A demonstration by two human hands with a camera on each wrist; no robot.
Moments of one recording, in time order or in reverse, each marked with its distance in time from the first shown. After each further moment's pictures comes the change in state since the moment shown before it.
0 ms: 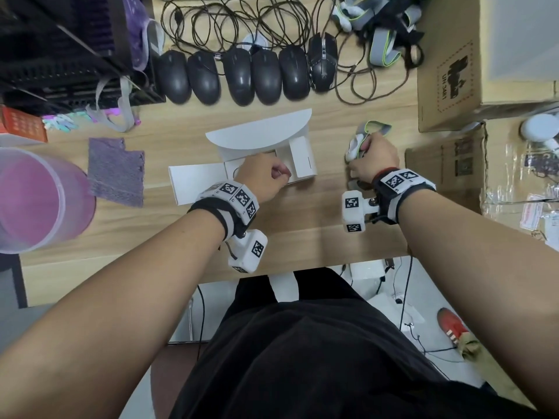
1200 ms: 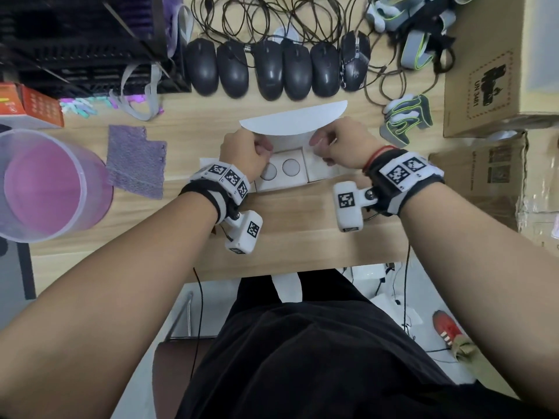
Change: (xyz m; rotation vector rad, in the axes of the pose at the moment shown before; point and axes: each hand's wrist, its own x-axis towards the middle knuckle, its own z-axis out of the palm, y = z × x) left_hand 0.004 -0.051 -0.055 -0.086 0.278 -0.099; right_hand -0.045 -0.117 -0.001 0.096 -0.390 -0.414
